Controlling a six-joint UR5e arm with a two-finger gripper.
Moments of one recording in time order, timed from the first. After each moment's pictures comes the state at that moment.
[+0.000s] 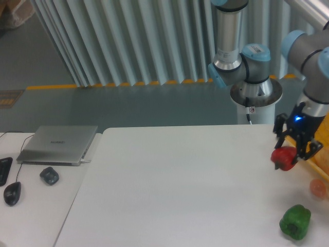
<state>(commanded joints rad) 2.43 -1.86 -1.53 -1.24 1.40 1.17</state>
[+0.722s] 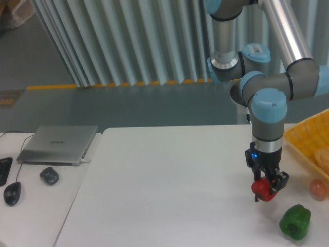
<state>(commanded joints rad) 2.34 -1.95 -1.60 -1.15 1.55 1.09</state>
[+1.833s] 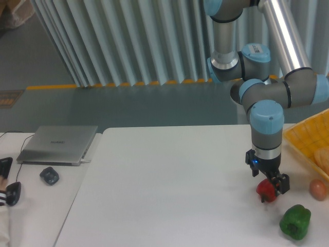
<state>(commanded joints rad) 2.34 -1.95 -1.59 -1.15 1.58 1.07</state>
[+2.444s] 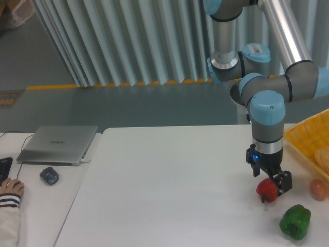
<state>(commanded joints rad) 2.33 -1.93 -1.55 -1.15 1.58 1.09</state>
